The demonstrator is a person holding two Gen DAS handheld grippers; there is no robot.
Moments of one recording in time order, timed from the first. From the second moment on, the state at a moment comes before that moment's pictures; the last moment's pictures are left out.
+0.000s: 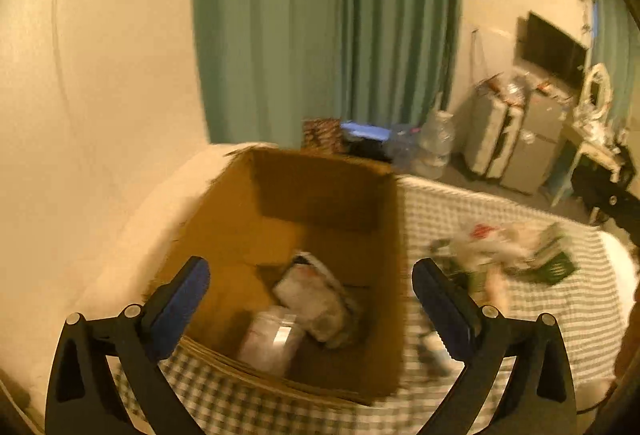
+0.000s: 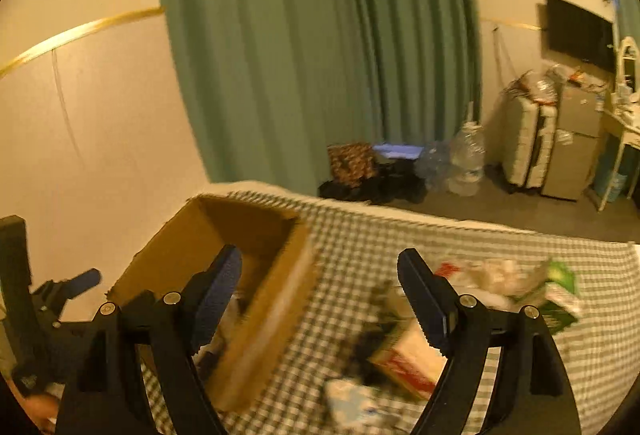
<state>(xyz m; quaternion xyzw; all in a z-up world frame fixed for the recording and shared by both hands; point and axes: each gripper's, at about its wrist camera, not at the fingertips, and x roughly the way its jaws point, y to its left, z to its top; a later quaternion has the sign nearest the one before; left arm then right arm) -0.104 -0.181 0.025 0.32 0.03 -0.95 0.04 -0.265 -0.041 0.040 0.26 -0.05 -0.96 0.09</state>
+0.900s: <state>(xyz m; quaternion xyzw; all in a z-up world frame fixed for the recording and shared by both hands) -0.075 0.062 -0.092 0.39 0.04 -0.92 -0.01 -0.174 0.203 -0.084 0.28 -0.17 -0.94 -0.09</state>
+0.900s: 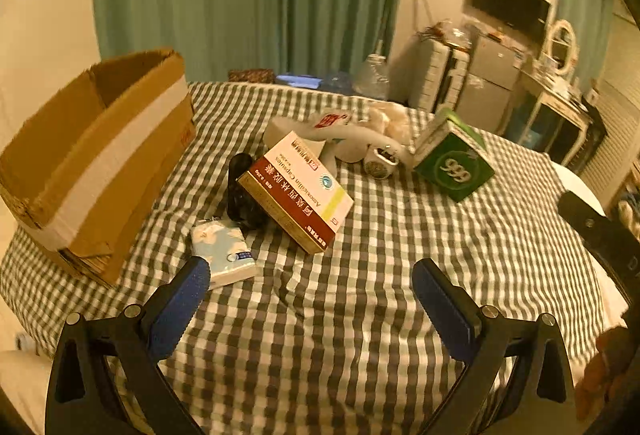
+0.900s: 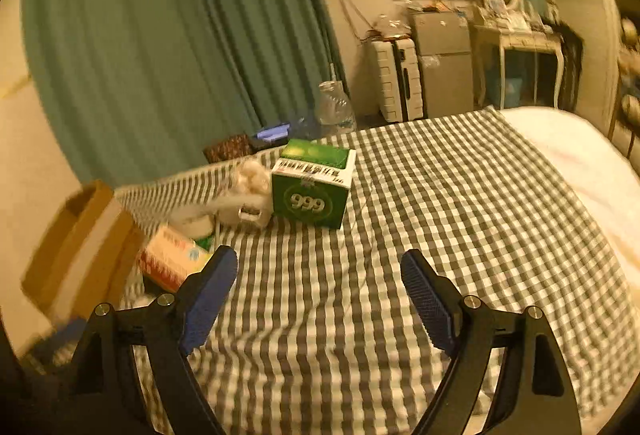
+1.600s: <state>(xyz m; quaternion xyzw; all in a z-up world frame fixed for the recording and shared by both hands) -0.147 0.064 -0.142 0.40 0.11 -0.91 0.03 -0.276 0.208 -0.137 0.30 -0.20 -0.93 -0.04</state>
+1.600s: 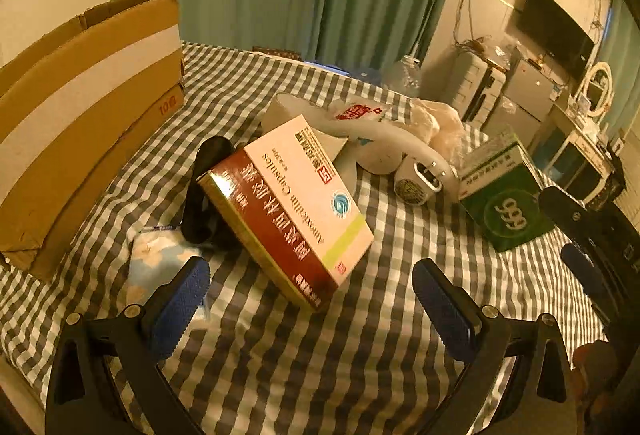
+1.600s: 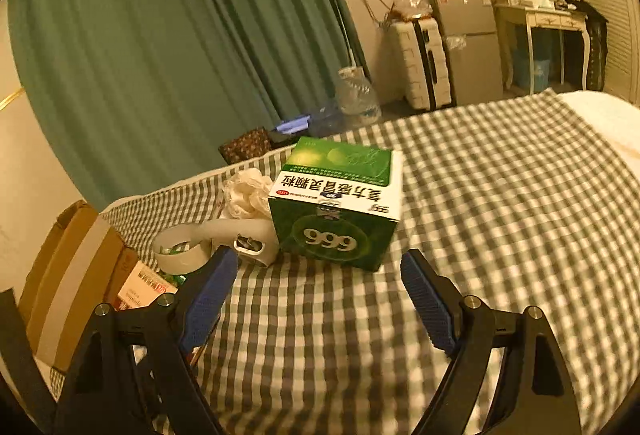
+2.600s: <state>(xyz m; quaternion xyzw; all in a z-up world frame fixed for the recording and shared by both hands) -0.204 0.055 -0.185 0.42 0.15 -0.89 0.09 -0.316 0.202 -0.157 0.32 -0.23 -0.91 -0.09</state>
